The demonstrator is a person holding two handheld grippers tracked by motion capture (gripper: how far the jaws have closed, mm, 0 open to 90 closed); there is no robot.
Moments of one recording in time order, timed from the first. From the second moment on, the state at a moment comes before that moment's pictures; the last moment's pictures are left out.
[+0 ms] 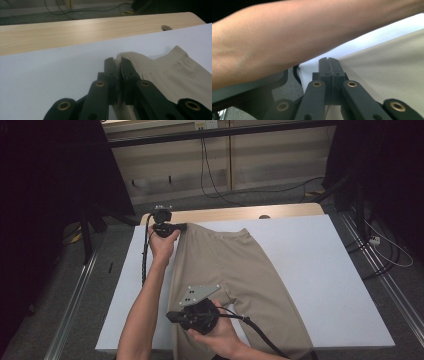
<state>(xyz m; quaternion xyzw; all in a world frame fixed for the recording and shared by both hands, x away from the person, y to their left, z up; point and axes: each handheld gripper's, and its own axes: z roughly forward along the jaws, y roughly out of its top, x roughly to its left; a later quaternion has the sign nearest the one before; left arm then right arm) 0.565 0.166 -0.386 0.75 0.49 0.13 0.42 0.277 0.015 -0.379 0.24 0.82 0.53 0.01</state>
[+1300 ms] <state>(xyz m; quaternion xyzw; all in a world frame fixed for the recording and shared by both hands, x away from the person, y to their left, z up) 0.554 0.201 -0.344 0.75 0.51 0.16 0.40 0.271 0.018 -0.341 0.20 0.80 0.57 0.00</state>
